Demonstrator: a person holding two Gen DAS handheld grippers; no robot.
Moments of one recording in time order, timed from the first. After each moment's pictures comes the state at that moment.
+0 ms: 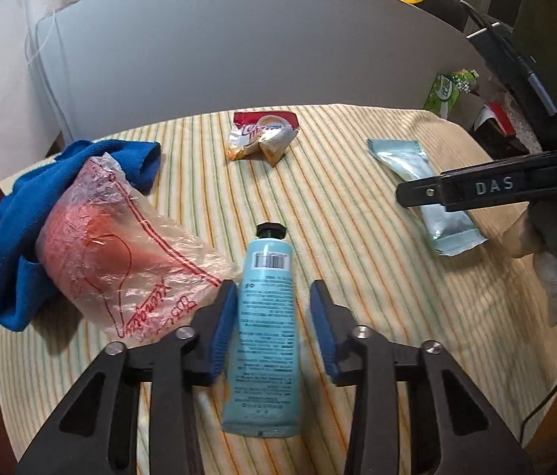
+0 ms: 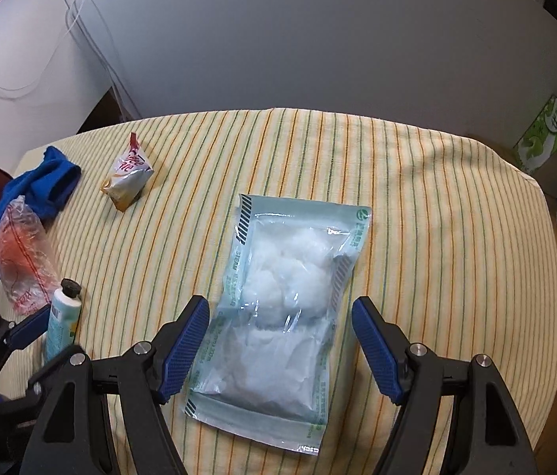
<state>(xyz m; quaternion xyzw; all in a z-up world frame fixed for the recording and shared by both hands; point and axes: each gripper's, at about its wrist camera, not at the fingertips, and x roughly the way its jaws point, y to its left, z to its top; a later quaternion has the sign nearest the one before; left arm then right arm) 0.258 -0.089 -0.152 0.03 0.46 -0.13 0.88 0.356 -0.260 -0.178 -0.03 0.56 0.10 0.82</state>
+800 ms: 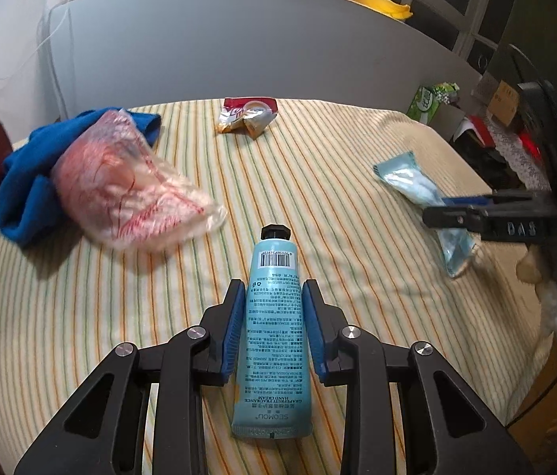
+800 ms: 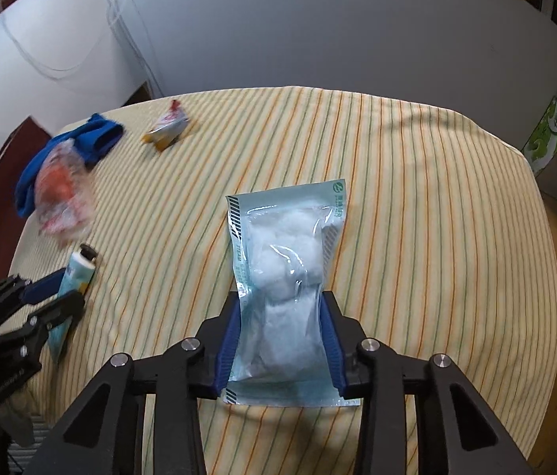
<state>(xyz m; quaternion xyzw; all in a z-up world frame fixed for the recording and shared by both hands) 0.206 -0.080 -0.153 -0.03 0.45 -0.15 0.88 0.265 -0.302 -0.170 -0.03 0.52 0.15 0.84</state>
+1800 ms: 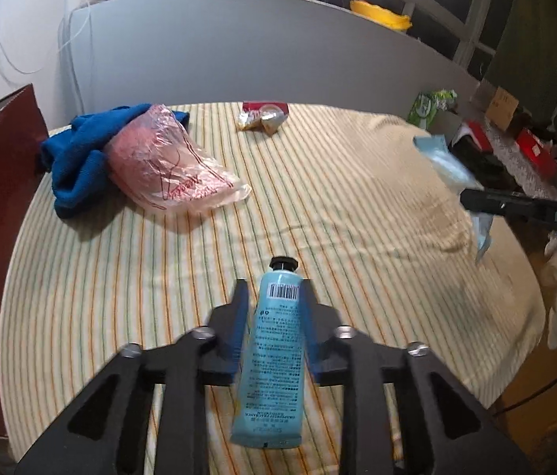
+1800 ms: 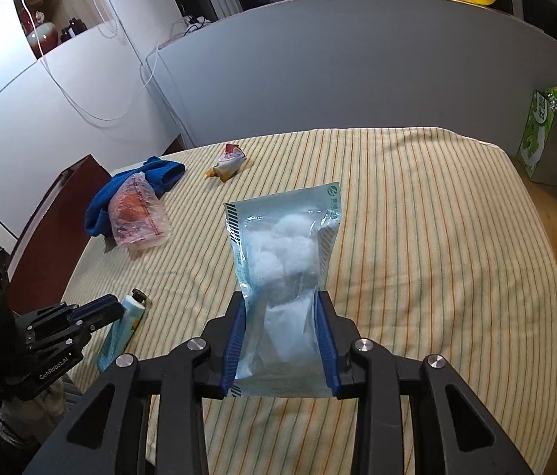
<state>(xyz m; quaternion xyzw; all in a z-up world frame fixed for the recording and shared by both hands) 0.177 -0.066 -0.142 -0.02 0.44 -0.15 0.89 0.204 -0.313 -0.130 0.05 0.45 0.17 0.88</state>
